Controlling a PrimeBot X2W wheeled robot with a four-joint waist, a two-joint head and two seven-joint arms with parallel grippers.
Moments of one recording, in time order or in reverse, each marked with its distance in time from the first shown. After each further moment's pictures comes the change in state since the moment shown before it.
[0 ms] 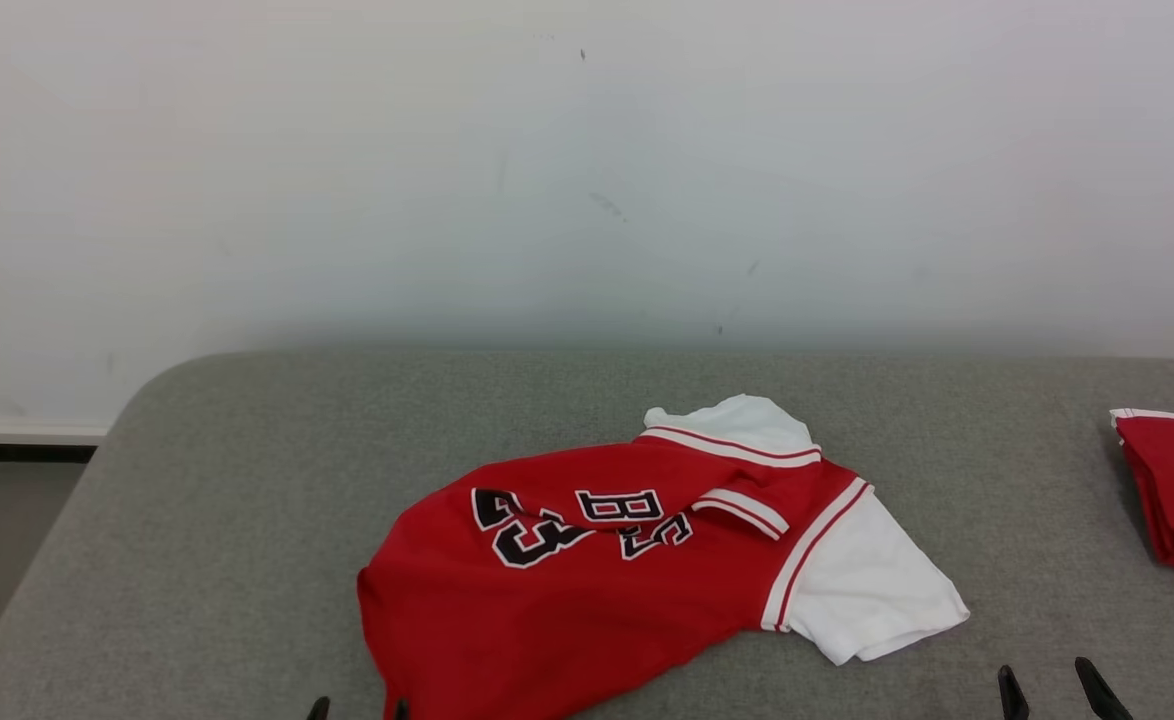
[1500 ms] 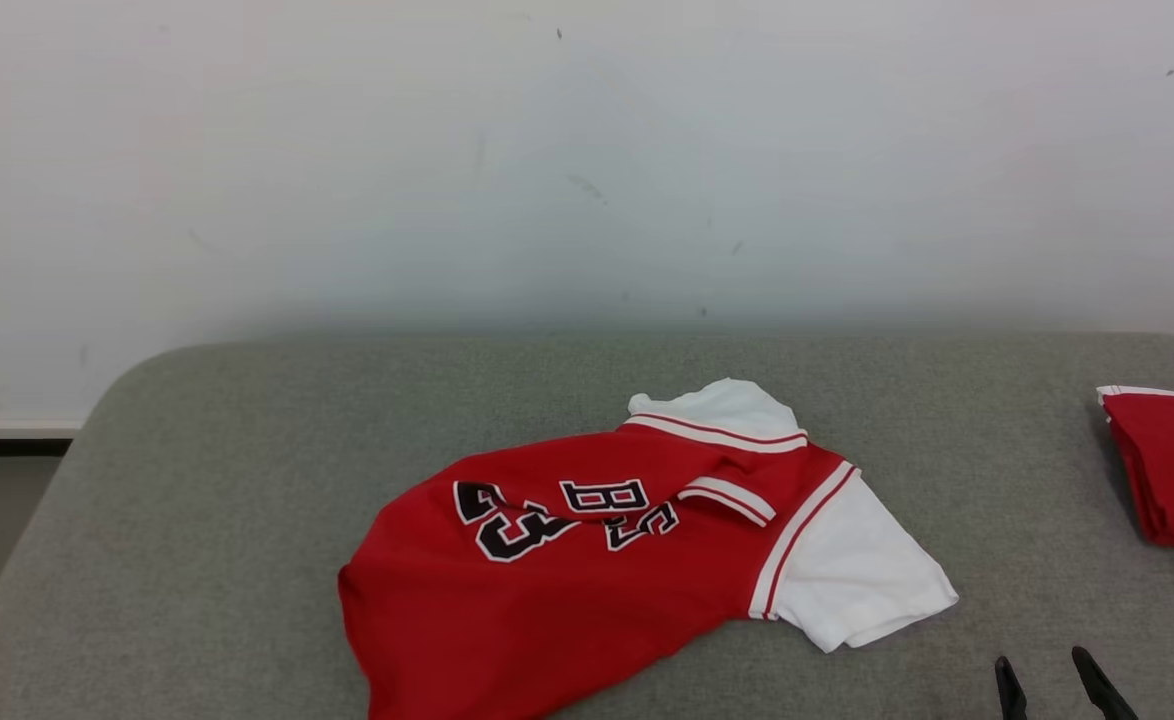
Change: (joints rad) left arm 0.027 -0.141 0.154 0.190 0.162 -0.285 0.005; right arm -0.006 -0.003 0.009 -0.012 0.002 0.000 0.000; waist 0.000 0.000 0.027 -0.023
